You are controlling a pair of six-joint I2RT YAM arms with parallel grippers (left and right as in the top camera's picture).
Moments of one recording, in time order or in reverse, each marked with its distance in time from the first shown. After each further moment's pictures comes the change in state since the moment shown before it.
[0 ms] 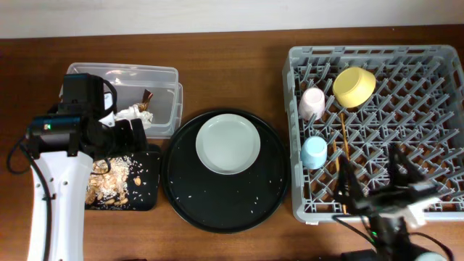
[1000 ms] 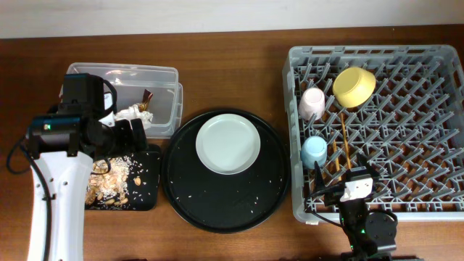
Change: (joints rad) left arm 0.000 0.000 0.000 0.000 0.000 0.000; right arm -0.002 -0.053 -0.387 -0.055 0.082 -0.297
